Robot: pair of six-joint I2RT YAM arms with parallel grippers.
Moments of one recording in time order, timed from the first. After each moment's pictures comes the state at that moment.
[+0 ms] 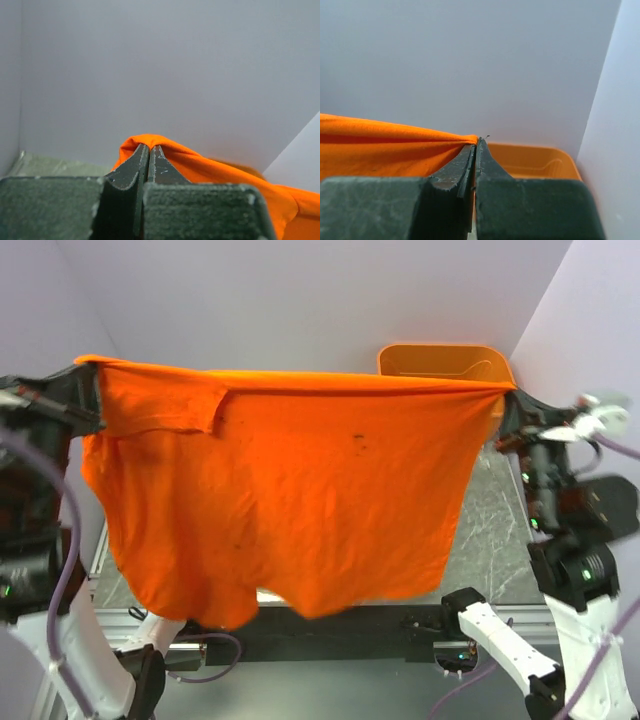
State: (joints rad) left arm 0.20 0.95 2.00 -0.68 0.18 -0.47; right arm 0.32 0.71 1.39 -0.25 0.22 -0.09
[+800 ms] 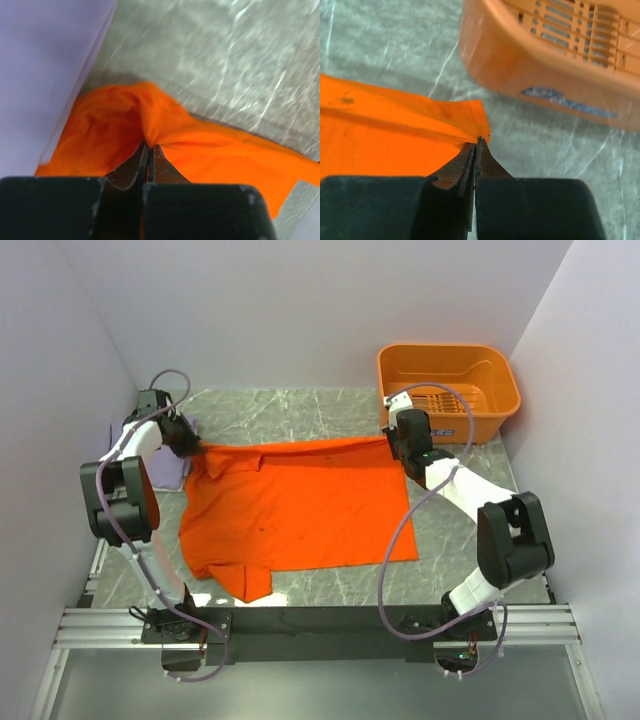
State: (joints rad) left arm 0.18 1.87 1.40 -0.52 0.30 -0.49; right arm 0.31 1.55 1.00 0.00 0.25 -0.16
